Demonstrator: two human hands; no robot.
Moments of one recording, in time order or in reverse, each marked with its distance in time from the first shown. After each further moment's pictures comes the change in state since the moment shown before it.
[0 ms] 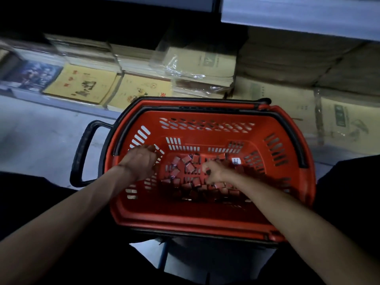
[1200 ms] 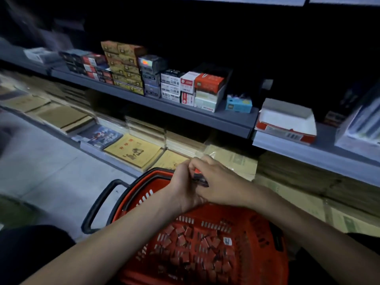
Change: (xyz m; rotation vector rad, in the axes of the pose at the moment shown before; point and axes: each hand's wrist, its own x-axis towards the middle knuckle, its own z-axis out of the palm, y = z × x) left_hand -0.064 0.008 -0.184 -2.658 0.082 -0.113; right_hand -0.191 -0.239 -0.203 -0.237 0.413 -0.628
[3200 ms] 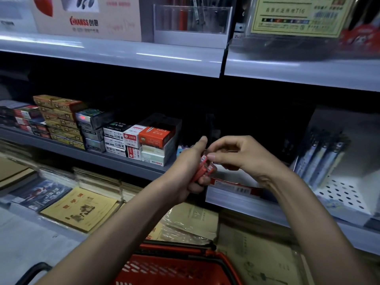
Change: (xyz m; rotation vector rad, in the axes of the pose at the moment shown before) left_hand 0.045 0.068 0.177 0.603 -0.177 0.337; right_hand -0.008 0.099 -0.191 0.589 0.450 0.116
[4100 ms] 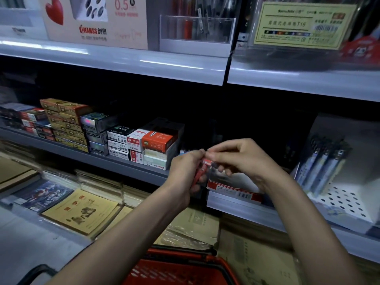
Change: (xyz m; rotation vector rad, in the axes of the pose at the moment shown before) left_hand 0.003 -0.007 0.000 -0.067 0.251 0.105; right_hand 0.003 -0.009 0.009 0.052 0.077 0.097
